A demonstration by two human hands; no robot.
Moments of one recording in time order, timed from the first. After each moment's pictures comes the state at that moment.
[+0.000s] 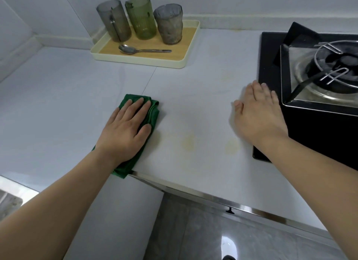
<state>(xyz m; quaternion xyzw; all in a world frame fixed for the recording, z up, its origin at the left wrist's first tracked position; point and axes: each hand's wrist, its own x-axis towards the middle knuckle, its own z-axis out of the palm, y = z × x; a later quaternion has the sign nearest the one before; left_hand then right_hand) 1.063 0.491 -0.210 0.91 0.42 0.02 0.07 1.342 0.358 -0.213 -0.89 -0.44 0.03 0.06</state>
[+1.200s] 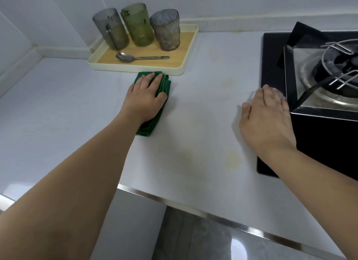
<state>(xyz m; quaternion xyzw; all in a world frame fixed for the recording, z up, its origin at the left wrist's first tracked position) 1.162 0.577 -0.208 0.89 0.46 0.02 0.06 1.347 0.361 -0.213 -0.91 -0.40 0.04 0.12</state>
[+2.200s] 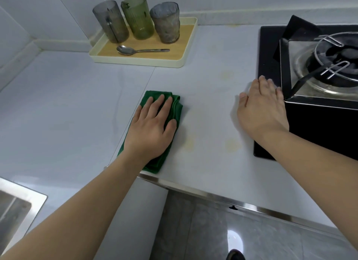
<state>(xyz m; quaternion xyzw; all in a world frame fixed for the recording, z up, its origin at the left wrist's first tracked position) 1.116 0.467 -0.212 0.90 0.42 0.03 0.08 1.345 0.361 -0.211 -0.91 -0.40 0.05 0.10</state>
